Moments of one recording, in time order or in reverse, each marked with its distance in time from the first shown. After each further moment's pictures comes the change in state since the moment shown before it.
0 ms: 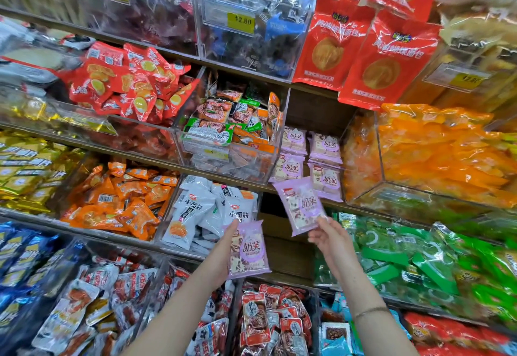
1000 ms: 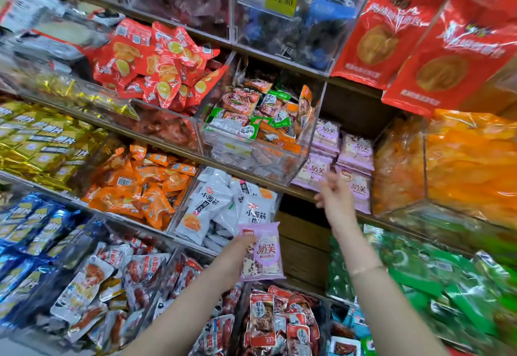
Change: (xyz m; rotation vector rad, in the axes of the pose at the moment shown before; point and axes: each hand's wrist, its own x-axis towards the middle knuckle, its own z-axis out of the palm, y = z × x) left_hand -0.006 0.008 0.011 0.037 0.086 -0.051; right_hand 0.078 -0.031 0.064 -0.542 0.049 -0.308
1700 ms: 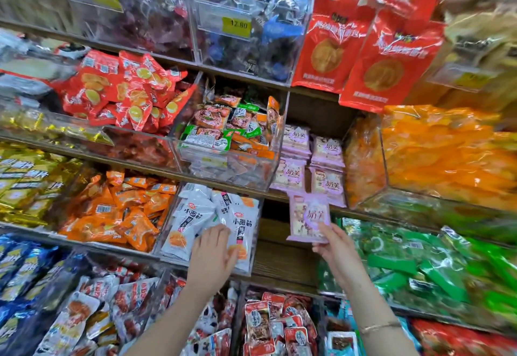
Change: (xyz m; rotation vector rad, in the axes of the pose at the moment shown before) left_hand 0.027 -0.018 -0.045 1.466 0.524 1.026; right_hand -0.084 0.032 -0.046 0.431 -0.041 0.361
